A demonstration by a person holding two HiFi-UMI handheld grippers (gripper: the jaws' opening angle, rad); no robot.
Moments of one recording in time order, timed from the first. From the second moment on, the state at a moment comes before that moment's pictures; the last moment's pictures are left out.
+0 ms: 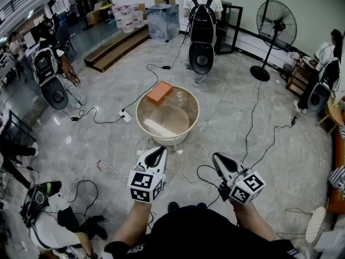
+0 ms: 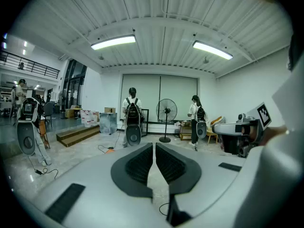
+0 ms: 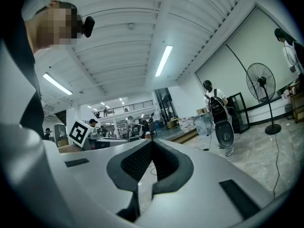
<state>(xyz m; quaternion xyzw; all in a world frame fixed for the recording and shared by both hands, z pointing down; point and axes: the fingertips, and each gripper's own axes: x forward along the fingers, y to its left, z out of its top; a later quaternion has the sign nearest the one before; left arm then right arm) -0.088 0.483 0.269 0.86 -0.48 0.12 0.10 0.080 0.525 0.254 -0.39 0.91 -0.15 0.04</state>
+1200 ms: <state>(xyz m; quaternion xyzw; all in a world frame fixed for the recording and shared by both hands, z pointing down) 0.015 0.500 0.276 0.86 -0.49 0.12 0.09 0.184 0.550 0.267 -0.38 0.91 -0.17 0.05</state>
